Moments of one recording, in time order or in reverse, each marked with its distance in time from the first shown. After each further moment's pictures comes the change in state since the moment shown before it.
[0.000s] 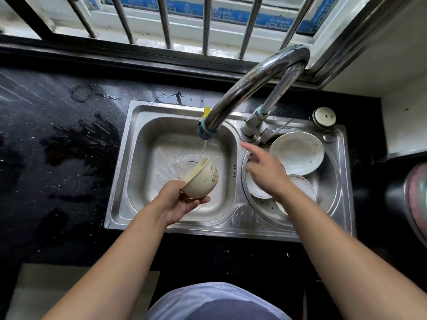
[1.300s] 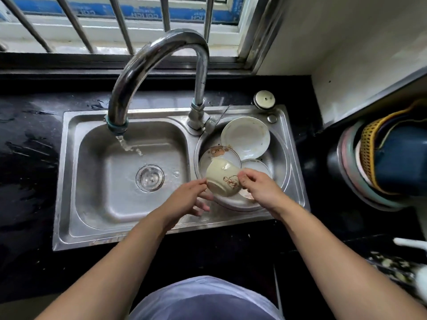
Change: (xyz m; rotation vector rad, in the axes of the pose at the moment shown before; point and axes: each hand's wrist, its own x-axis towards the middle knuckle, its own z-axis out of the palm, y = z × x) left_hand 0.002 -0.072 0.107 0.779 -0.261 0.228; right_hand -0.072 0.118 -0.067 0.218 0.016 0.085
